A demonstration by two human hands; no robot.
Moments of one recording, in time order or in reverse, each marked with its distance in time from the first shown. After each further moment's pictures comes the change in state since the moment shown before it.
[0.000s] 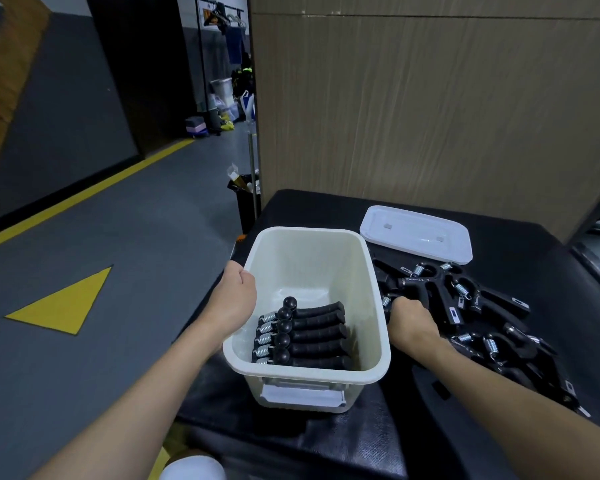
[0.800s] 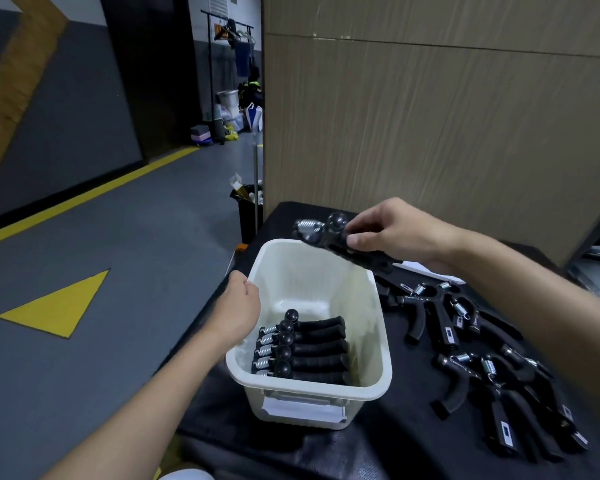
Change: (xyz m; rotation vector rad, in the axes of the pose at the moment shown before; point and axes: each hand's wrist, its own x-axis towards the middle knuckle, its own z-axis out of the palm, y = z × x) left_hand -0.002 0.003 -0.002 -0.022 -0.011 -0.018; right_hand -0.015 -0.084 -0.160 0.486 -0.174 -0.566
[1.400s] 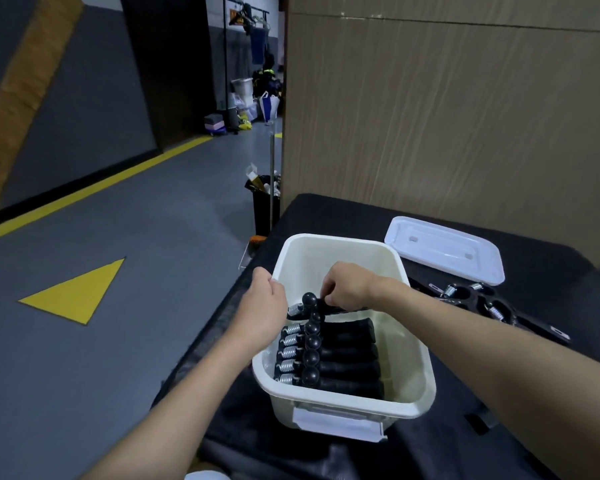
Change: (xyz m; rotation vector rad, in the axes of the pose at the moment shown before) left_hand 0.000 -0.001 0.001 -0.033 -0.005 0.025; right_hand 0.079 0.049 0.124 -0.477 -0.282 0.174
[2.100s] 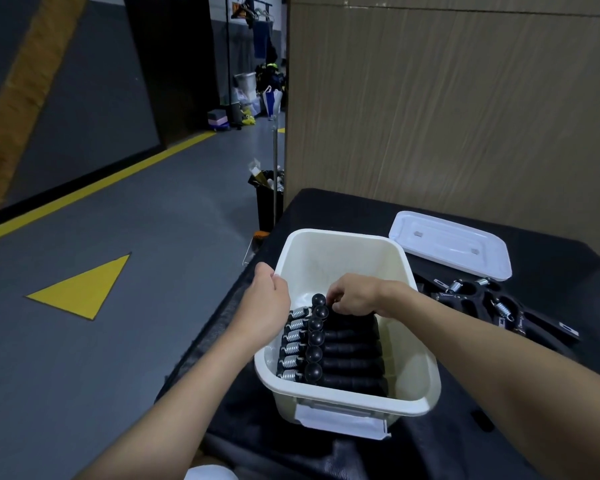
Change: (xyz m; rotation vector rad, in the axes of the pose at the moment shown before) left_hand 0.001 -0.001 0.000 -0.005 -0.003 -0.007; right_hand 0.001 0.016 0.018 0.098 -0.125 0.005
